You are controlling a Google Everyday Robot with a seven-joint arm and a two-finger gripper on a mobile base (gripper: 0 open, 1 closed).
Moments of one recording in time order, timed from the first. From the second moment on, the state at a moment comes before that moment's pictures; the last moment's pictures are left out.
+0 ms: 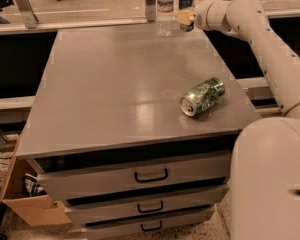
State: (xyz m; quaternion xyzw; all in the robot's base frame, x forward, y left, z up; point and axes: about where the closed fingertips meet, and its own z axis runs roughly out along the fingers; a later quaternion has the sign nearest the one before) arm 0.908 -0.139 0.943 -0.28 0.72 0.11 0.62
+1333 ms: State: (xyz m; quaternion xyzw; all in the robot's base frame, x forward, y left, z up) arm 0.940 -0.140 0.911 -0.25 0.73 0.14 0.62
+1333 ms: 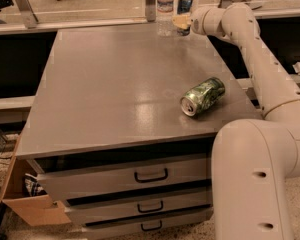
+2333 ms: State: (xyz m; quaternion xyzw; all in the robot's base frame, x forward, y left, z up) arm 0.950 -0.135 0.897 -0.24 0.74 0.16 0.61
